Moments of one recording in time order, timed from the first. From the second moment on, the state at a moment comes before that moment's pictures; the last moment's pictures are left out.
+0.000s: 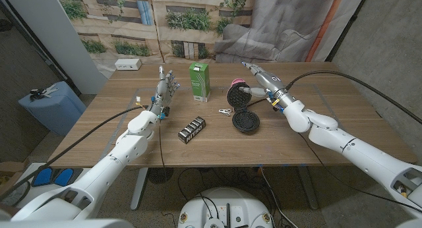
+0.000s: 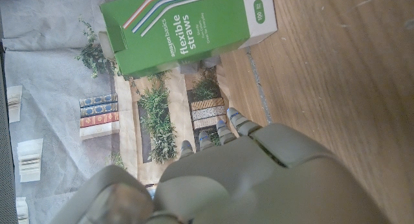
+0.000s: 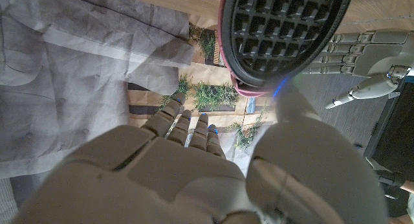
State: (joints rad) left arm 0.84 0.51 0.37 -1.30 -0.65 -0.29 -0.03; left_hand 0.00 0.06 -0.24 0.17 0.25 -0.18 -0.21 0.20 0.21 -0.15 -0.14 0.22 0.21 -0.09 -0.04 0.19 0.19 0.02 -0.03 0.21 0.19; right arm -0.71 -0.73 -0.65 -1.49 -0.54 0.28 -0.42; right_hand 0.73 -0.03 0.48 -0.14 0.19 -0.02 0.00 0.20 0.17 0.08 -0.04 0.19 0.19 0.00 0.01 0.21 0.20 0.22 -0.01 0.18 0.16
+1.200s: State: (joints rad) left arm 0.84 0.51 0.37 -1.30 -0.65 -0.29 -0.03; left_hand 0.00 0.06 -0.24 0.17 0.25 -0.18 -0.21 0.20 0.21 -0.15 -0.14 0.22 0.21 -0.09 -0.04 0.19 0.19 0.02 -0.03 0.21 0.19; right arm -0.74 -0.71 -0.52 -1.40 -0.10 0.39 -0.16; right_hand 0.61 -0.02 0.43 -0.10 0.19 0.00 -0.02 0.19 0.17 0.09 -0.03 0.19 0.19 -0.03 0.01 0.21 0.21 0.20 -0.03 0.18 0.16
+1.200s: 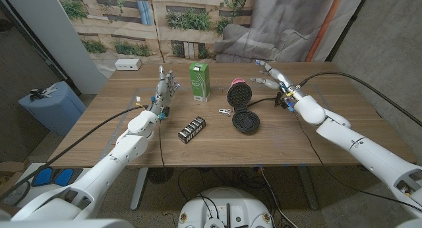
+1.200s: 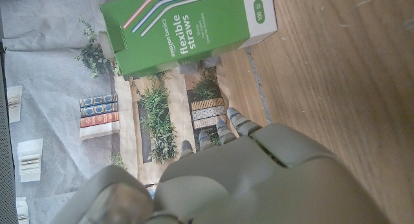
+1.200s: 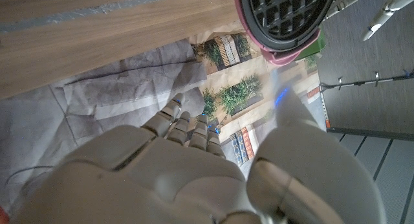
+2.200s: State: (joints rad) left arm 0.84 0.51 0.37 -1.30 -0.65 -0.29 -0.03; left_hand 0.00 0.06 -0.24 0.17 0.25 -0.18 -0.21 0.20 0.21 -0.15 -0.14 0.22 0.21 -0.09 -0.04 0.19 0.19 0.02 -0.03 0.21 0.19; right arm -0.81 -0.62 -0.42 -1.39 0.29 0.30 -0.12; right_hand 0.32 0.04 0.32 0.02 0.17 0.01 0.01 0.19 0.17 0.07 -0.01 0.19 0.19 -0.04 0.01 0.22 0.23 0.08 -0.01 0.17 0.17
